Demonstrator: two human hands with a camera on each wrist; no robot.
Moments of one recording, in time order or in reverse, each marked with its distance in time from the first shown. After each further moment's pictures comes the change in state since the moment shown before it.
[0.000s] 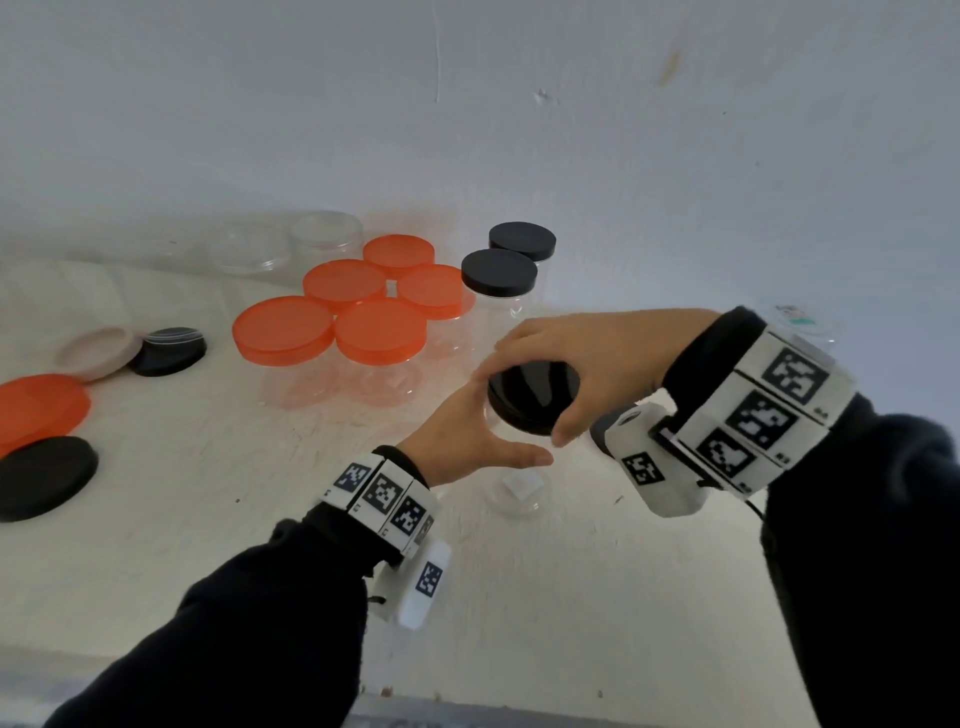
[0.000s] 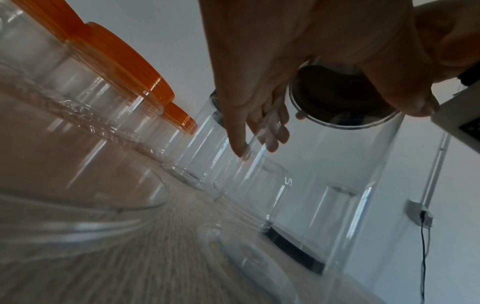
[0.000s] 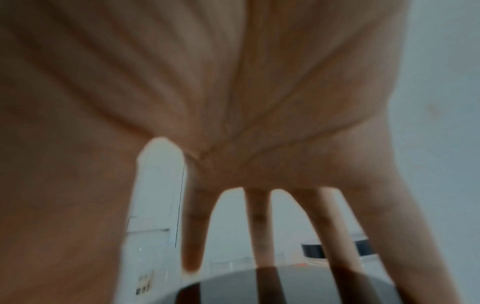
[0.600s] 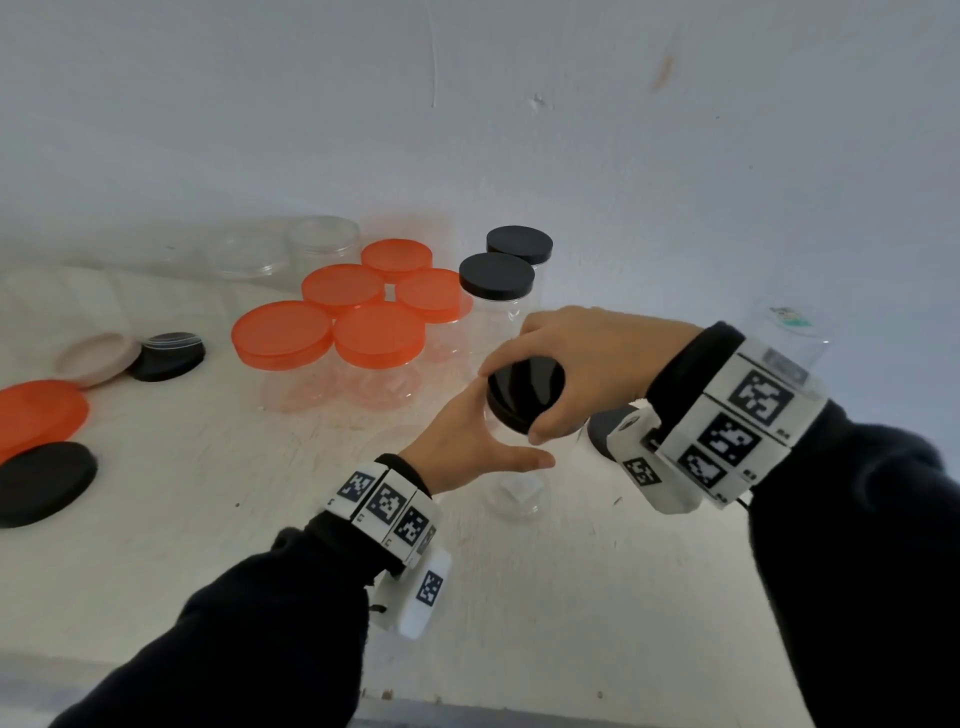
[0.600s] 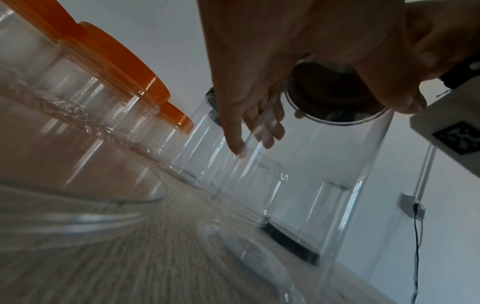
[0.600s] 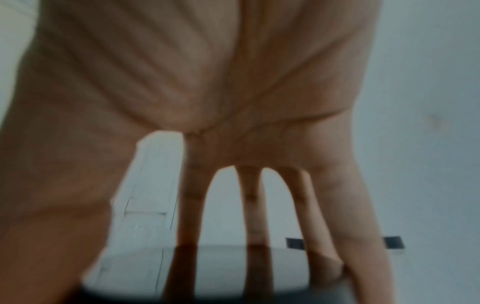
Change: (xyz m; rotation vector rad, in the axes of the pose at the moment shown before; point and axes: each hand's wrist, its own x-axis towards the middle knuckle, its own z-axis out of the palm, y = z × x) left_hand -0.002 0.001 0.003 -0.008 0.030 -0.009; right_hand 0.001 -0.003 0.008 -0.063 0.197 0.039
